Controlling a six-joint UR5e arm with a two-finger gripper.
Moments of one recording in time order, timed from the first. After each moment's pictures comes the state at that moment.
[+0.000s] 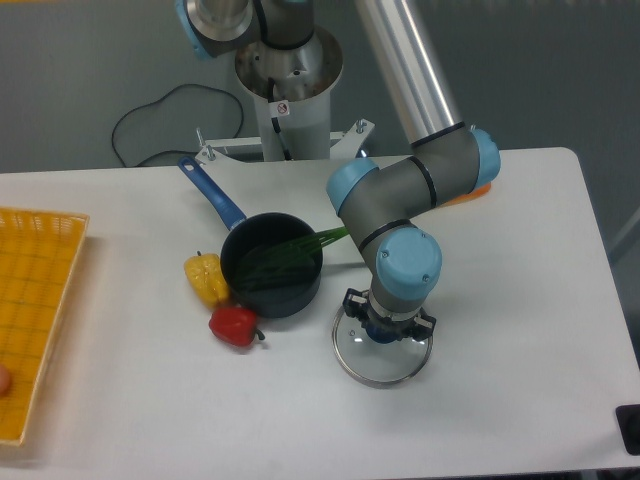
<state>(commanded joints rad) 2.52 -2.14 -1.50 -1.13 1.59 0.82</state>
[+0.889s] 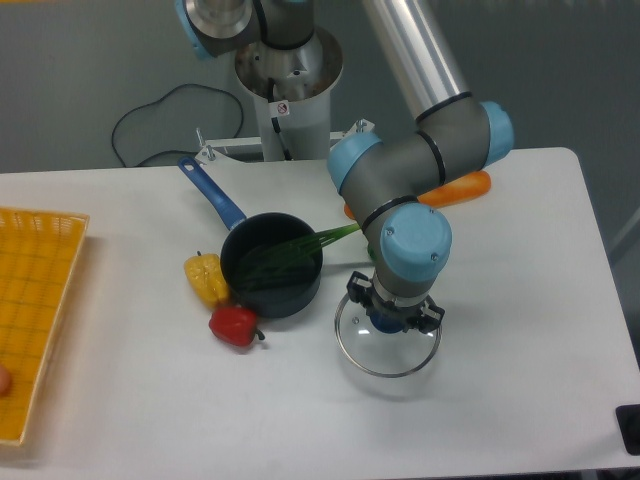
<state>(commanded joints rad) 2.51 -2.06 -1.42 -1.31 1.58 0.97</state>
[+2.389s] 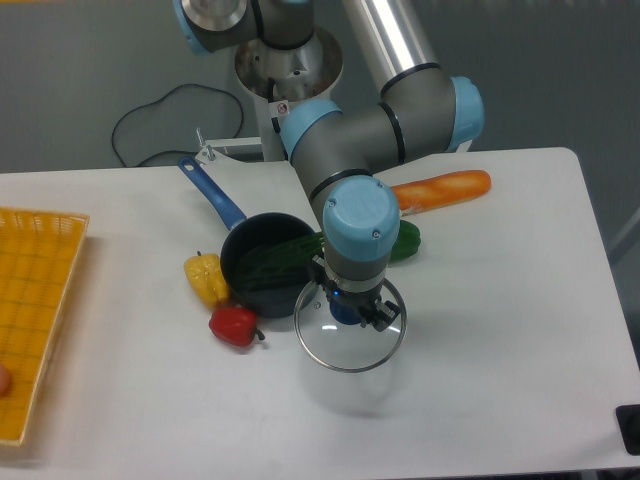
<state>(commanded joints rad) 2.43 -2.02 -1.40 -1.35 1.58 1.05</state>
